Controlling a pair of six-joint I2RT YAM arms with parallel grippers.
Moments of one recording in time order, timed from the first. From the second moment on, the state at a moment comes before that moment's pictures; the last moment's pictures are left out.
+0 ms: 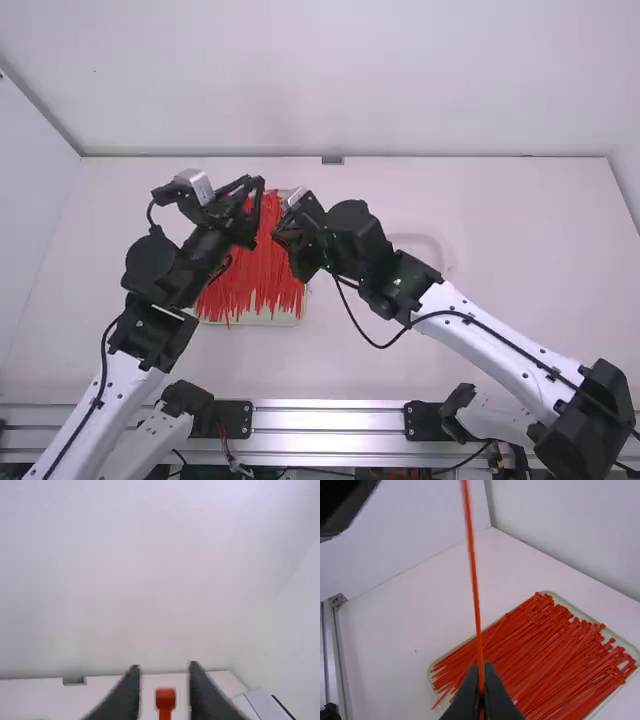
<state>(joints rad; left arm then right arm) -0.34 0.79 0.78 0.16 0.09 -0.44 0.83 1.32 1.07 -0.13 -0.23 0.07</state>
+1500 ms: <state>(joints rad) -0.09 1.32 1.09 0.91 1.30 -0.79 0.44 1.39 1.07 0.33 -1.27 0.21</state>
